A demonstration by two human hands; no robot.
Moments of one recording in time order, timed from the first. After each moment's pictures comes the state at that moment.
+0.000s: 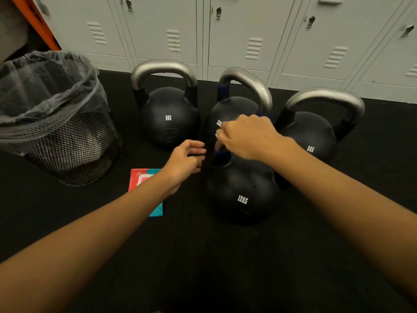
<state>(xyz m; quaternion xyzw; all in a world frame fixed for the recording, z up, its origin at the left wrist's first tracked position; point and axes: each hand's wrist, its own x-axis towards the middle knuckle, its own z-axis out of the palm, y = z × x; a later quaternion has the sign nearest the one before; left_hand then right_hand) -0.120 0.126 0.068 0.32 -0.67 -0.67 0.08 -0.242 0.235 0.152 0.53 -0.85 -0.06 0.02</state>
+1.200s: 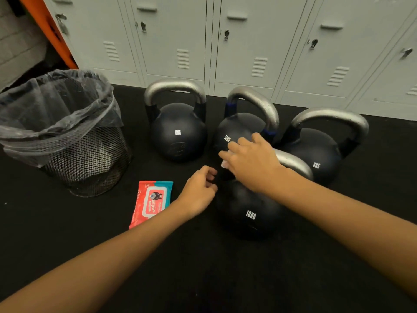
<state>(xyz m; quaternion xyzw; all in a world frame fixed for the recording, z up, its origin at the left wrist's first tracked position) -0.110 0.145 0.060 0.30 -0.80 -0.52 0.05 -0.234 0.236 0.124 0.60 -0.75 -0.19 0.17</state>
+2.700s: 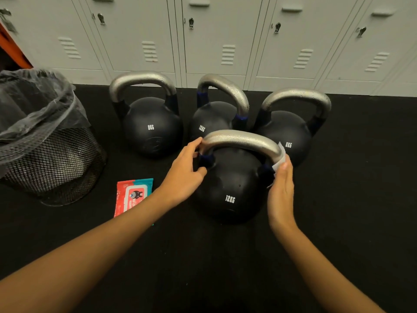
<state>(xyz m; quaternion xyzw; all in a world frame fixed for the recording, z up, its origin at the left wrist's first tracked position) -0.124 0.156 0.078 0.22 -0.84 -0.49 0.10 -0.220 0.347 0.040 0.08 -0.72 0.68 -0.07</state>
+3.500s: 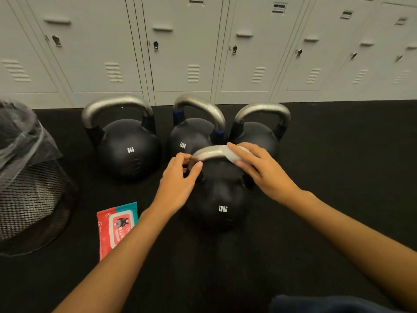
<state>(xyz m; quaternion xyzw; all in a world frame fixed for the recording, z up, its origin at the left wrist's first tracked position) -0.134 0.139 0.079 0.18 -0.83 -0.51 0.14 -0.261 0.349 0.093 0.49 -0.83 0.26 0.08</state>
